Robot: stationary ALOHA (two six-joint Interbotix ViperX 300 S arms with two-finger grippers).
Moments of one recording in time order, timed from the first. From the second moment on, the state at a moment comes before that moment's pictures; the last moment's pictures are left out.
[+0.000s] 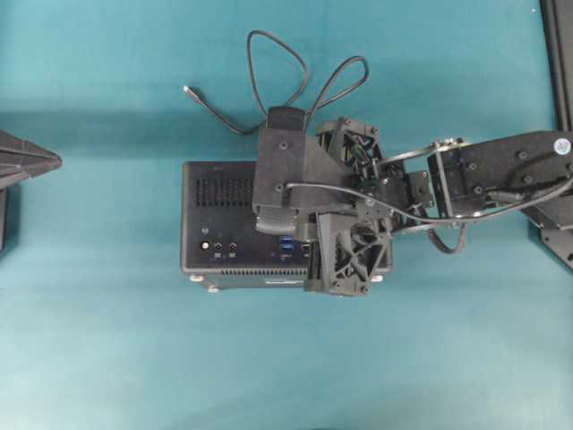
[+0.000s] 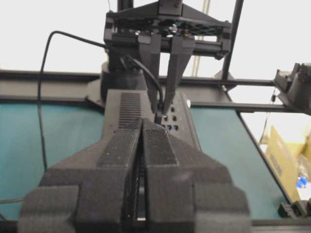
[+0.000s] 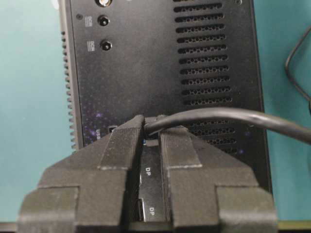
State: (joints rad) left arm -0.06 -1.09 1.10 0.01 -0.14 -0.05; right arm 0.19 -0.05 0.13 -0.15 0.95 0.34
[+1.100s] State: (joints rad) left arm -0.06 -1.10 1.11 0.01 -0.12 -0.09; right arm 0.21 -0.04 0.09 -0.15 1.10 0.34
